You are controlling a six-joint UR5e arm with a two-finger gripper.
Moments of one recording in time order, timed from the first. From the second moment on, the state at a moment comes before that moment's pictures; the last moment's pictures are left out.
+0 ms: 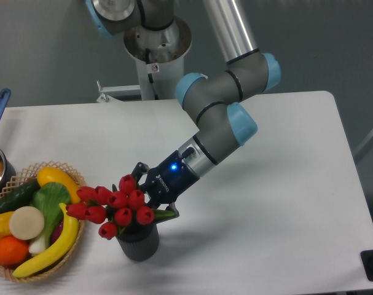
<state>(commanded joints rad) 2.52 -1.99 -1.73 -0.83 0.44 1.37</state>
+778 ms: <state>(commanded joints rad) 2.52 -1.95 -1.68 -0.83 0.43 1.25</state>
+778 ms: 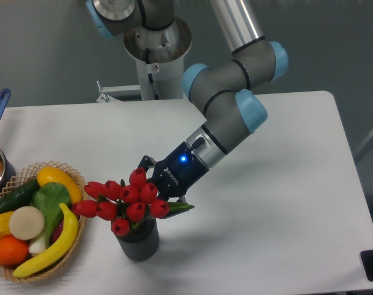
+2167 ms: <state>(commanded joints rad) 2.50 -1.82 -1.56 -0.83 0.43 0.89</state>
